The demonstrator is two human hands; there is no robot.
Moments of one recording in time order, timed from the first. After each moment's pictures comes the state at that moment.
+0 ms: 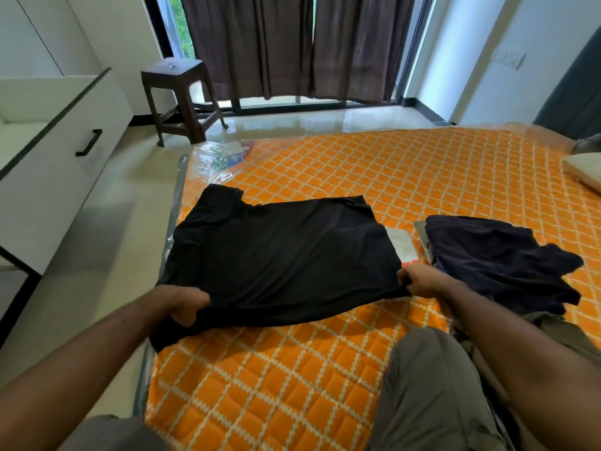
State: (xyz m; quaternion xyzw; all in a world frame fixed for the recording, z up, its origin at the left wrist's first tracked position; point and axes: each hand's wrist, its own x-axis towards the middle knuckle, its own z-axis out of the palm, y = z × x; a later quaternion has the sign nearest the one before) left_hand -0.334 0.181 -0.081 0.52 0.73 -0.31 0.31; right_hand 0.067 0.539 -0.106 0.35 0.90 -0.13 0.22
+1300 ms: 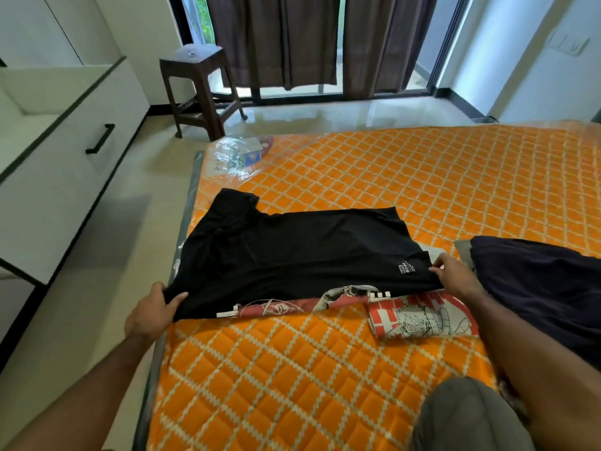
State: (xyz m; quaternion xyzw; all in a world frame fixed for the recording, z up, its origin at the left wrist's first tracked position) left_hand -0.428 0.139 -0.171 0.20 0.96 0.17 0.11; right_hand 0.014 0.613 -0.151 0.56 0.79 -0.25 -0.04
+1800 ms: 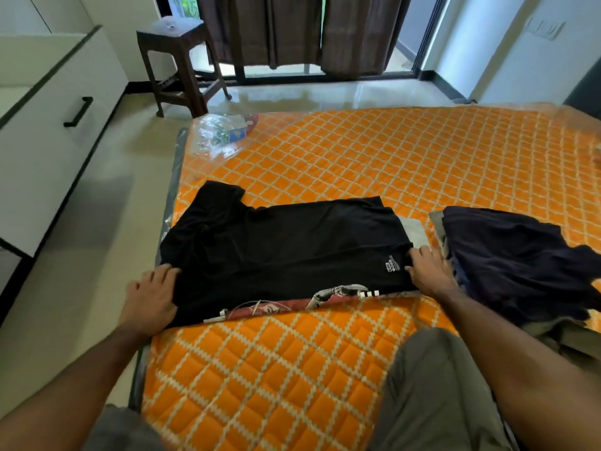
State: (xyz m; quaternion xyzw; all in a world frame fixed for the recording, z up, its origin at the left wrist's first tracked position) left_hand -0.382 0.110 -0.177 0.45 0.89 -0.04 -0.03; right_hand 0.054 0.555 -0.165 0.46 0.88 -0.05 0.06
